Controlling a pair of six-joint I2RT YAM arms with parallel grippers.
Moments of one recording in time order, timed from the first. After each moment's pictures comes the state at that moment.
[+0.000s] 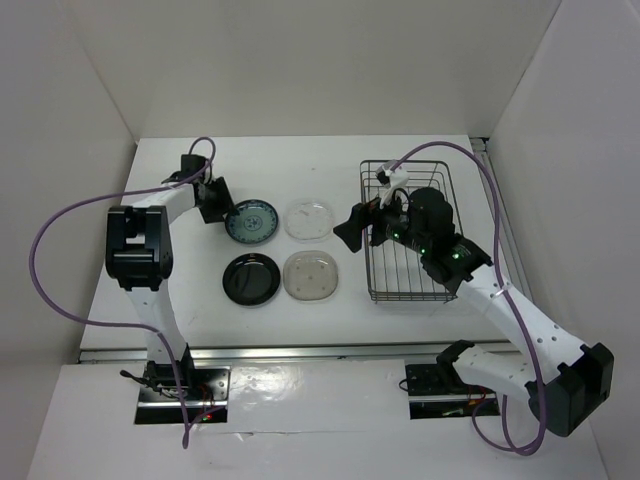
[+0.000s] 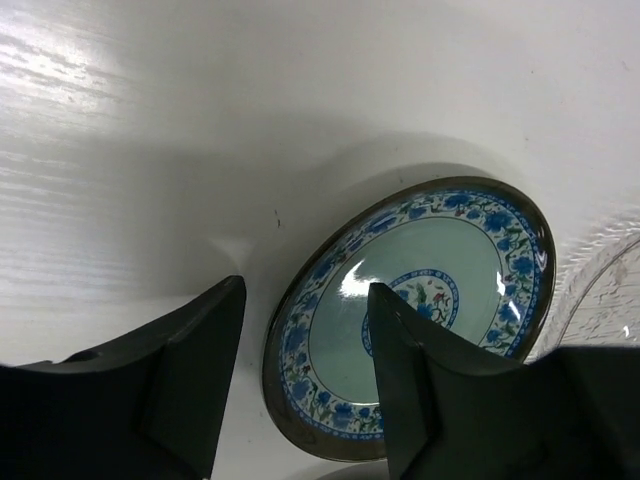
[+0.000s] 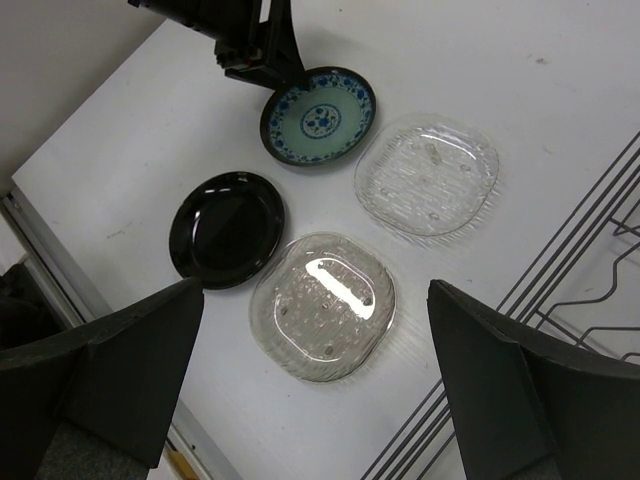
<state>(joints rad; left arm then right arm) 0.03 2.02 1.40 -0.38 0.19 -0.43 0.56 1.04 0.94 -0.17 -0.23 0.21</state>
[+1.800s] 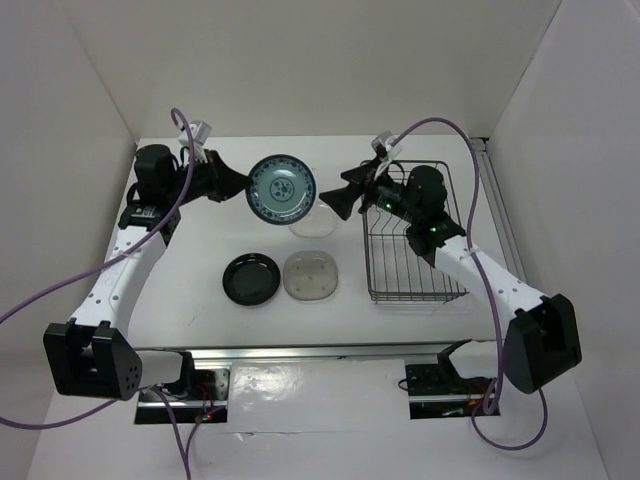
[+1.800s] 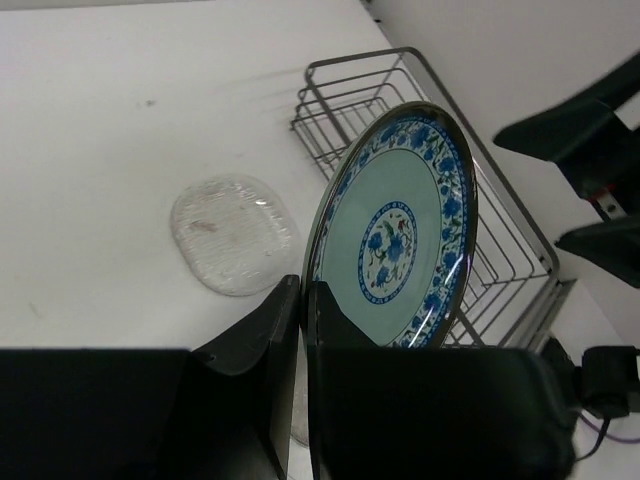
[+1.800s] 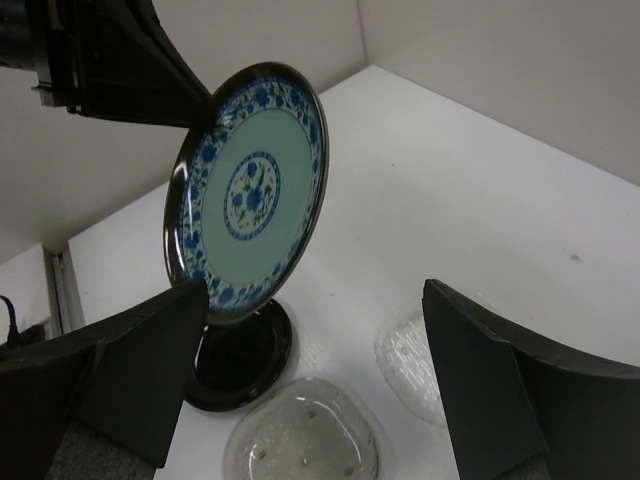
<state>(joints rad) -0.04 1.27 1.13 -0.12 0.69 -0.34 0.44 1.28 0.94 0.37 -0.51 0.23</state>
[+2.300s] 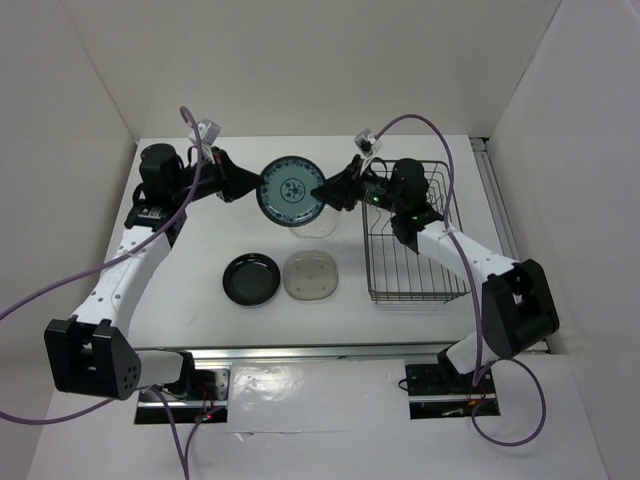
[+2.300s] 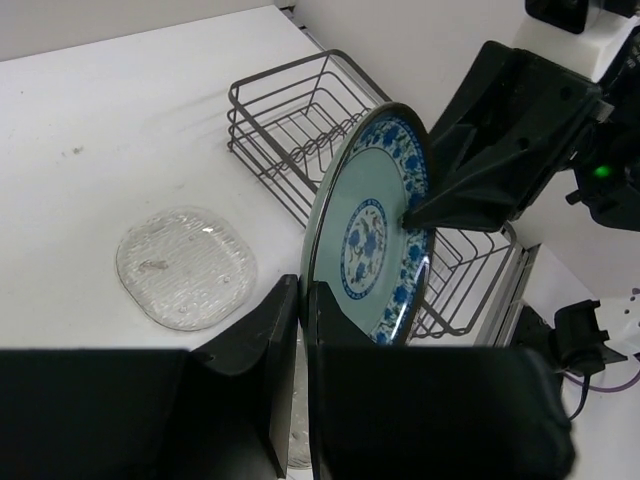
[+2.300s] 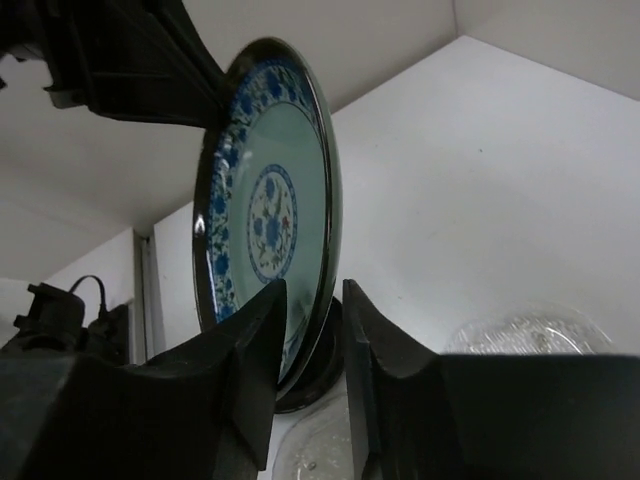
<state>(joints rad) -0.09 1.28 1.12 0.01 0.82 -0.35 0.43 1.49 1.00 0.53 -0.69 0.37</state>
